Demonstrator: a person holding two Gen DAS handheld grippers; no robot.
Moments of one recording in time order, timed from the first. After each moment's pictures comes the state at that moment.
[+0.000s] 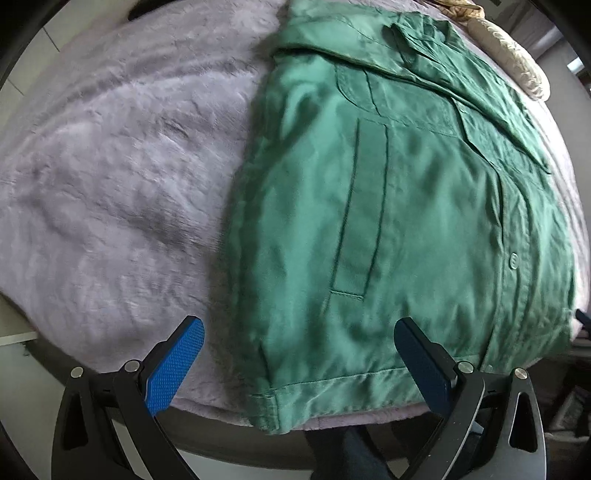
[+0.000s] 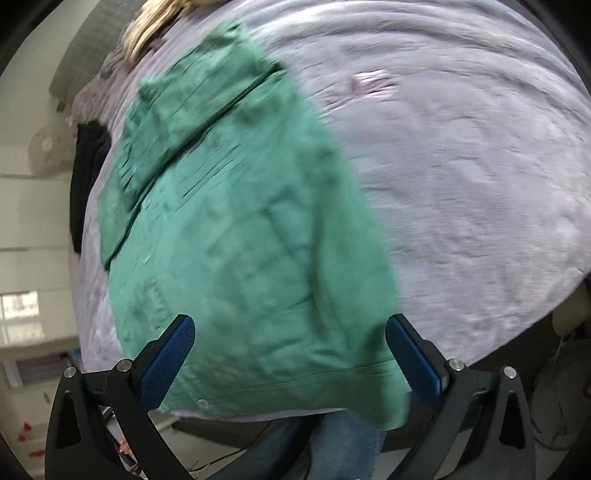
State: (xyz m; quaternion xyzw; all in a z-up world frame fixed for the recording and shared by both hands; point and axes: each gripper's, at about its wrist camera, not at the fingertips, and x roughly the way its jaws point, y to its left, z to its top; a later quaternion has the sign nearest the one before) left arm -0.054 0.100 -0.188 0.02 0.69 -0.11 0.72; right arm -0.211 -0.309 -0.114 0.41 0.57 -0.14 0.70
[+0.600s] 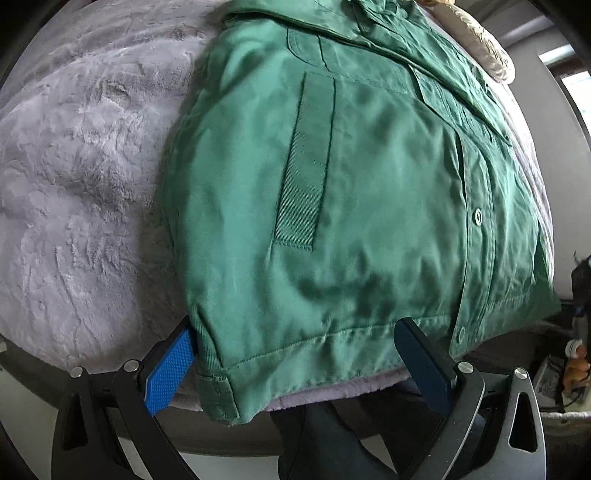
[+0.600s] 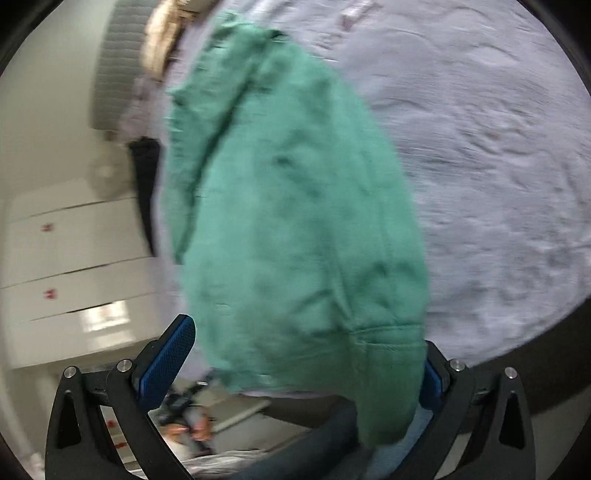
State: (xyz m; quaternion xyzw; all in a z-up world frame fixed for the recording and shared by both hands) left arm -0.081 0.099 -0.196 -0.01 0.70 -0.18 0.69; right arm -0.237 -0.298 -0.144 0.56 0.48 0.00 0.67
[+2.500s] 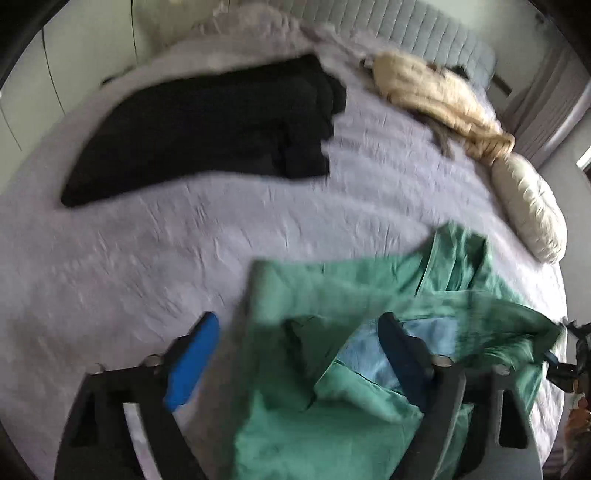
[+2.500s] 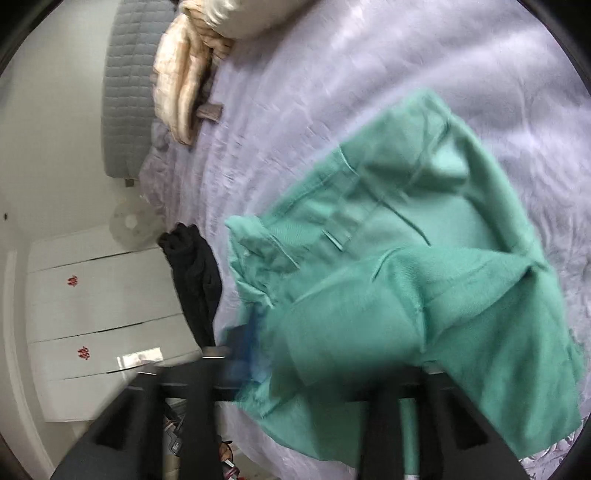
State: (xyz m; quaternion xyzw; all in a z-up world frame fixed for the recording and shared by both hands) left arm 0.265 0.050 -0.098 -0.03 0.53 -0.08 0.84; right arm 0.134 -0.419 -0.118 0.59 0.41 0.00 0.69
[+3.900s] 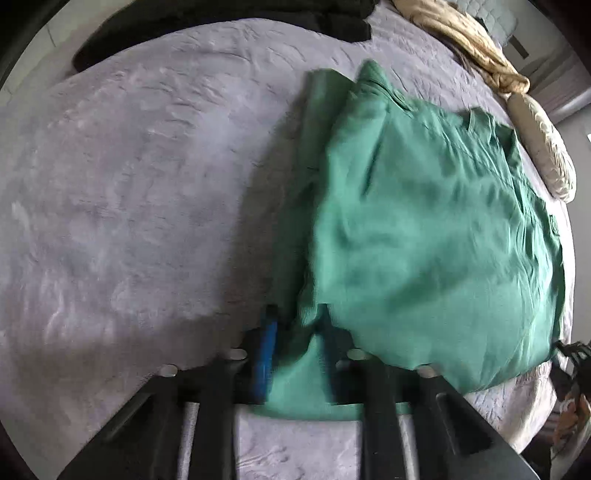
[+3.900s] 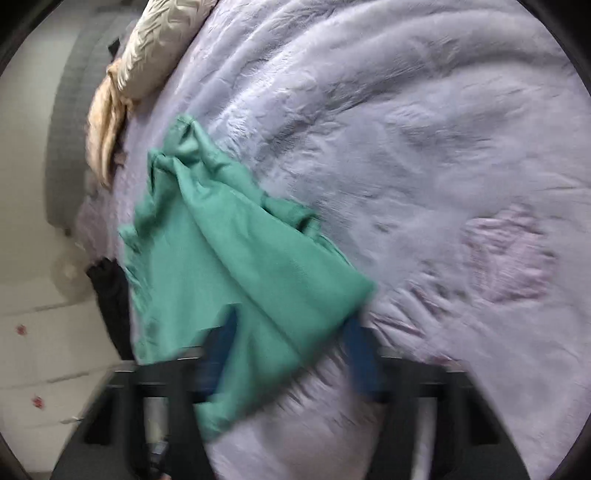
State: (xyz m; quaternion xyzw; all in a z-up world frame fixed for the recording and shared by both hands) left arm 0.173 0.083 -0.190 -0.03 0.65 -0.08 0.75; right arm -0.053 -0.420 -0.170 0.58 0.45 -0.18 0.66
